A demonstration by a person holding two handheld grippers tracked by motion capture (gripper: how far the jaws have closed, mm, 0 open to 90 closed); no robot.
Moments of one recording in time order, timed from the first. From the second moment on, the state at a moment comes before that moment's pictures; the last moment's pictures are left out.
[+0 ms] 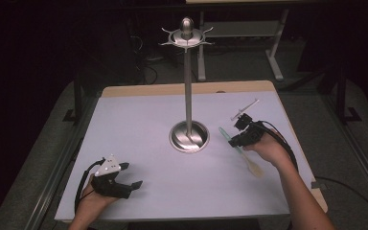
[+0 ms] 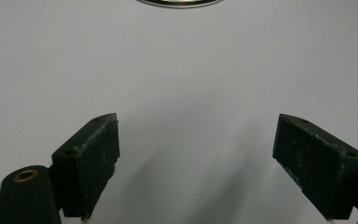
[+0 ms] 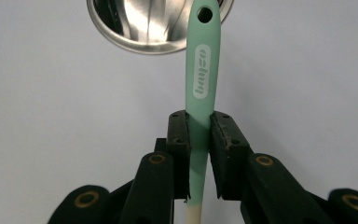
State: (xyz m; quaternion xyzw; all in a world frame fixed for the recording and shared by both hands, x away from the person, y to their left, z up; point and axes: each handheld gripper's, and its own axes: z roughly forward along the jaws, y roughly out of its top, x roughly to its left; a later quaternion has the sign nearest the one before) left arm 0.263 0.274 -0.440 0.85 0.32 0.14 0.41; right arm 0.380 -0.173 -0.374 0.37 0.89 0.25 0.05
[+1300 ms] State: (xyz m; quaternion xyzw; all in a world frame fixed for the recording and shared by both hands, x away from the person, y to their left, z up) left arm 0.263 0.272 -0.440 0.85 0.32 0.14 0.41; right arm 0.340 -0.232 -0.332 0.34 0.77 0.52 0.13
